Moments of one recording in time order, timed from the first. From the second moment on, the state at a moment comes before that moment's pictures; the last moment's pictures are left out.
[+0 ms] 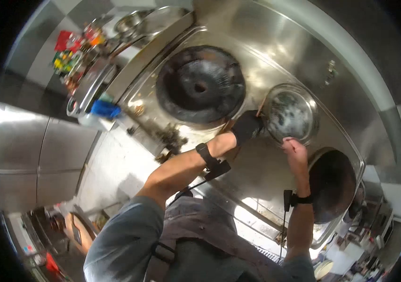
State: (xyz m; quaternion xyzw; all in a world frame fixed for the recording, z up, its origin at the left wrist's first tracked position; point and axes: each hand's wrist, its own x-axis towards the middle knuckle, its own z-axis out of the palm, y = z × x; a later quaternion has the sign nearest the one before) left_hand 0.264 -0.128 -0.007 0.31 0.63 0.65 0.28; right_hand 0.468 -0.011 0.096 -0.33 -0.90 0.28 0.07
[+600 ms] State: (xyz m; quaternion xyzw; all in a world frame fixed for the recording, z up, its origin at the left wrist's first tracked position) left_hand 0.095 -0.820 -0.177 -0.02 0.44 0.87 0.23; right_hand 0.156 -0.700 -0.111 -0.07 -0.82 0.44 -0.36
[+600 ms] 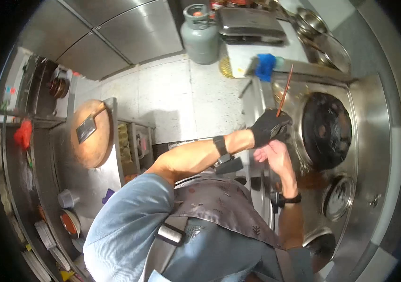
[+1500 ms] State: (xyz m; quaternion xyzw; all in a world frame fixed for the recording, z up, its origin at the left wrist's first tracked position) left_hand 0.059 -1.209 -0.268 -0.55 0.22 0.77 -0.23; right_hand -0.233 -1.093 -0.287 0.64 -0.68 0.08 -0.35
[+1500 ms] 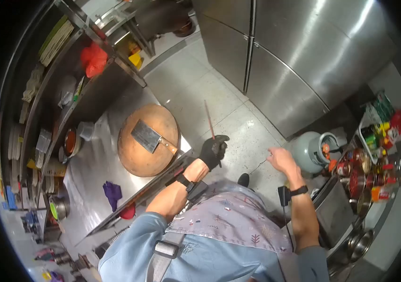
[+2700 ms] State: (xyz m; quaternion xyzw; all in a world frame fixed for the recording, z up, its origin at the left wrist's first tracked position) left_hand 0.154 -1.926 -0.232 -0.51 0.05 0.62 -0.59; right_hand -0.076 -2.108 -0.297 0.87 -0.34 -0.16 -0.31
